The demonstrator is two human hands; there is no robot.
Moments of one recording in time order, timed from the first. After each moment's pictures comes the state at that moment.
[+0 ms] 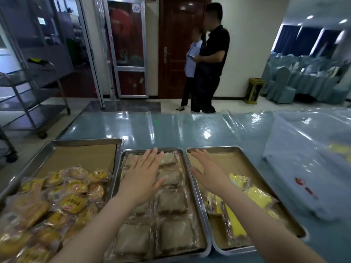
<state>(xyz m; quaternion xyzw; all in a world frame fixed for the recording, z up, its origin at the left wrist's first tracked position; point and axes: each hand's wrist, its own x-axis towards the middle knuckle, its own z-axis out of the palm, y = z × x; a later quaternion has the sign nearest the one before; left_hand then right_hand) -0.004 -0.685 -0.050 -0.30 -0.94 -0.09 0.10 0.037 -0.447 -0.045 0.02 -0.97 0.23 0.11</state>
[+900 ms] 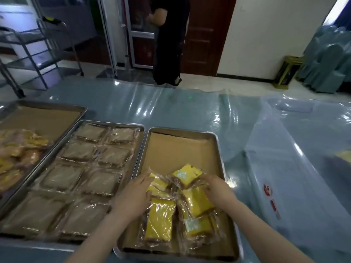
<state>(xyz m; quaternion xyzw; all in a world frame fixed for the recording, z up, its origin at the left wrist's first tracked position) 0.046 -0.438 -0.169 -0.14 -0.97 -0.20 -0.04 0.043 -0.154 -0.172 0.01 -0.97 0.22 -0.09</state>
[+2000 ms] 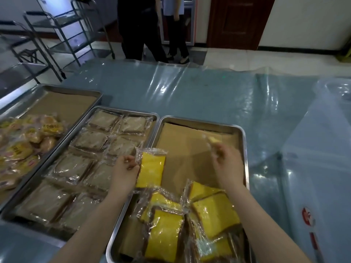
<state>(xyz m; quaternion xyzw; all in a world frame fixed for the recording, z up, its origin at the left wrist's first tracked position) -0.015 -0.428 -0.160 0.25 -0.79 -0.56 0.05 -0.064 -0.151 -0.190 -0.01 -0.91 0.38 0.16</state>
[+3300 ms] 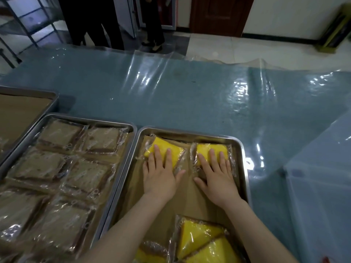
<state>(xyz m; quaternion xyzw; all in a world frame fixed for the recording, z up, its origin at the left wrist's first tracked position) -0.139 -0.323 -0.238 -0.02 -0.99 -0.09 -0.09 -0.129 -0.133 -0.251 0.07 -0.99 0.08 -0.07</state>
